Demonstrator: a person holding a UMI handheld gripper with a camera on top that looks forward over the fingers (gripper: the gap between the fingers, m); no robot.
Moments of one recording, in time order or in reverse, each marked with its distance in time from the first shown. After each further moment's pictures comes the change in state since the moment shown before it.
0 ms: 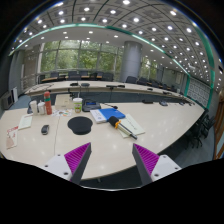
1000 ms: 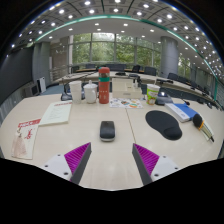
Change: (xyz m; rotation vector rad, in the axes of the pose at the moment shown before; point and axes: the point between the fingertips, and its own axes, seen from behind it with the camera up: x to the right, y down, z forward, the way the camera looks) arm -0.451 0.053 0.189 -0.042 -0.364 -0.084
